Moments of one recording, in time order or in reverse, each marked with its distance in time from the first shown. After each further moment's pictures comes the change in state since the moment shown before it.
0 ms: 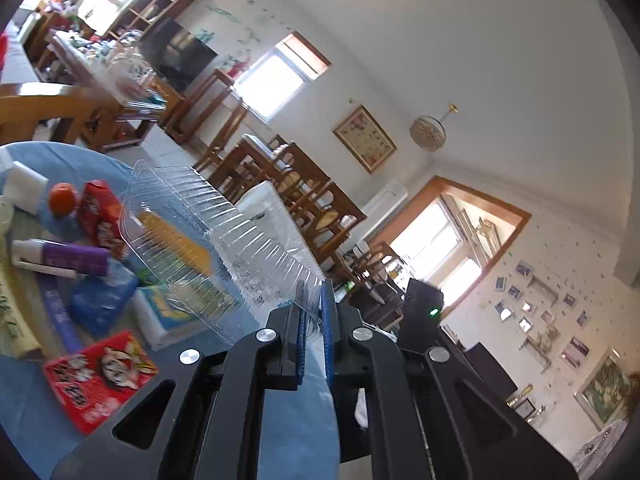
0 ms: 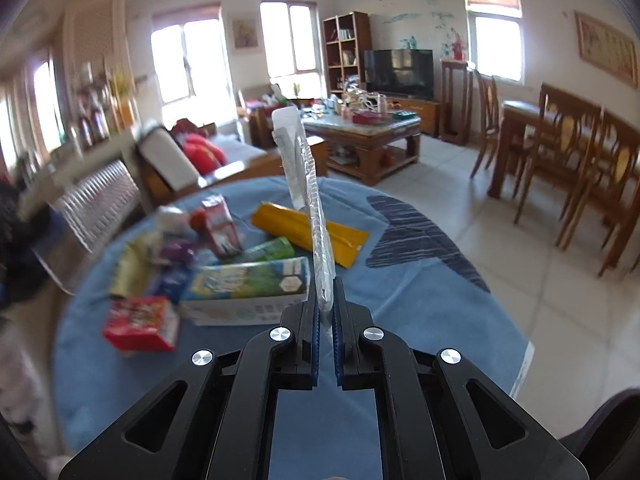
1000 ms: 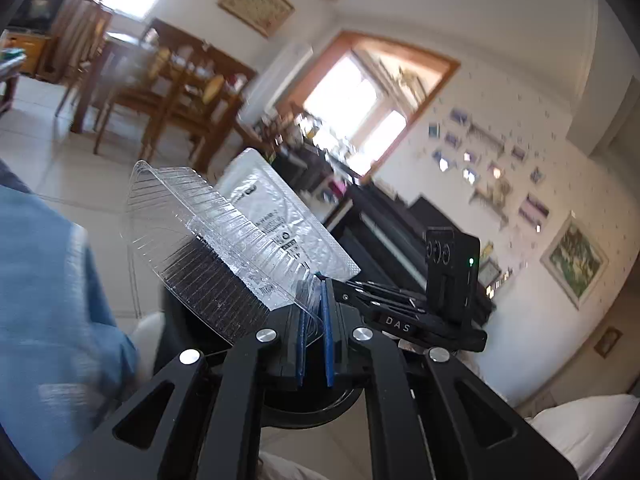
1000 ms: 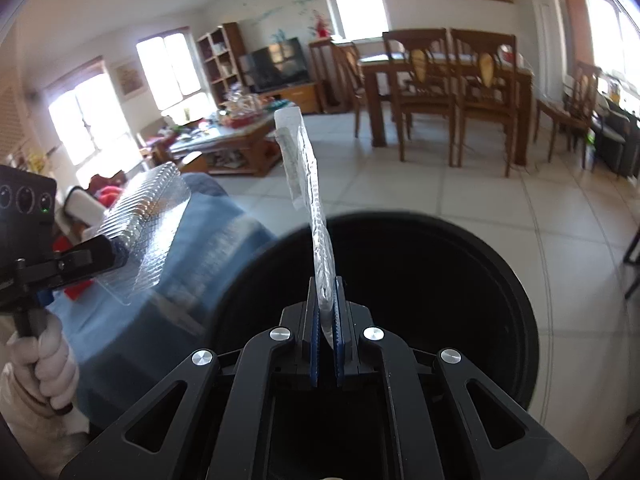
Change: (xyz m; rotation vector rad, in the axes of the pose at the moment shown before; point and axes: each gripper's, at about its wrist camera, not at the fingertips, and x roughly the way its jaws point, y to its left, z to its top) left arm 0.233 -0.124 -0.136 0.253 0.527 -0.291; right arm -0.255 -0.215 -0.169 0.330 0.016 -0.287
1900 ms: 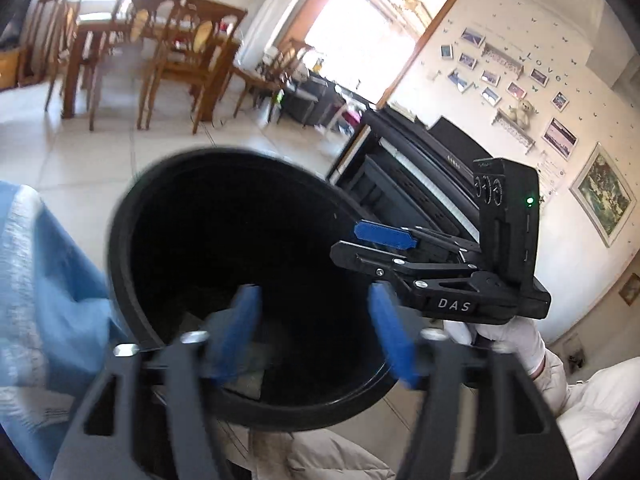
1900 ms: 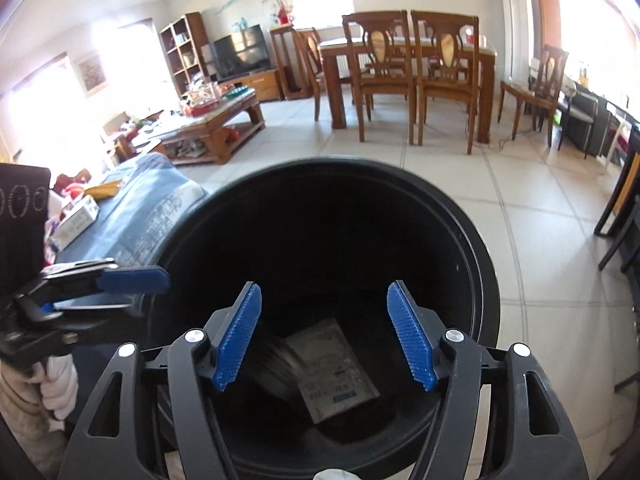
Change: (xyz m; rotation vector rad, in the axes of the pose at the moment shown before) left arm 0.054 -0.001 -0.025 0.123 0.194 0.114; right arm -0.001 -0.020 -0.043 0.030 0.020 -0.131
